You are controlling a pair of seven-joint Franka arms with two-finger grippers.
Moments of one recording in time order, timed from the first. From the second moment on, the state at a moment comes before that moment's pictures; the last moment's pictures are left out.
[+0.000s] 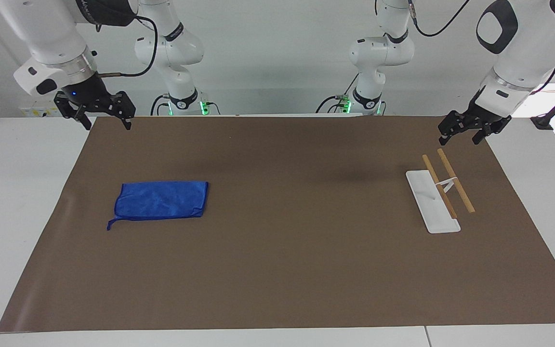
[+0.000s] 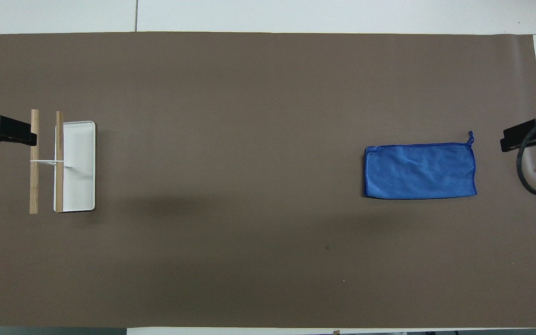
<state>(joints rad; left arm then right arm) -0.03 -0.01 0.03 -1.65 -0.03 1.64 0.04 0.03 -0.02 -0.05 -1.56 -0.04 1.49 -0.03</state>
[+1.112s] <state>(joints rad) -0.03 -0.01 0.03 -1.65 -0.03 1.64 0.04 0.01 -0.14 -0.06 -2.03 -0.04 1.95 -0.04</state>
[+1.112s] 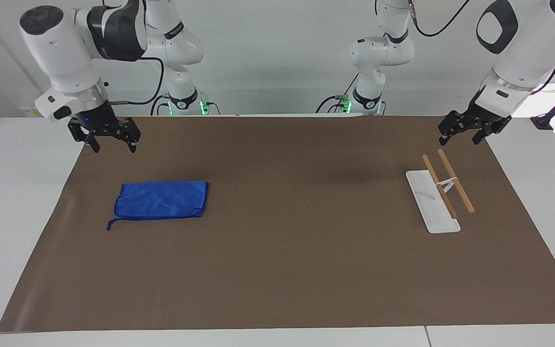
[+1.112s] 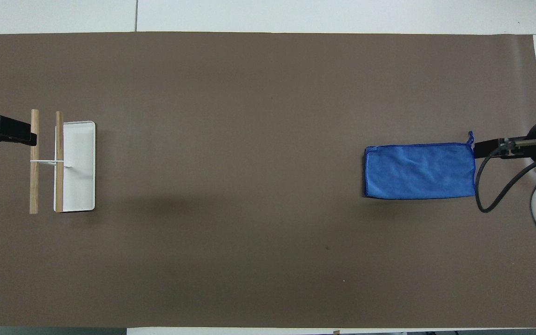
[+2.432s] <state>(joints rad) -0.03 -0.01 0.03 -1.65 -0.03 1.64 0.04 -0.02 0.13 -0.06 -2.36 0.02 2.58 -0.23</state>
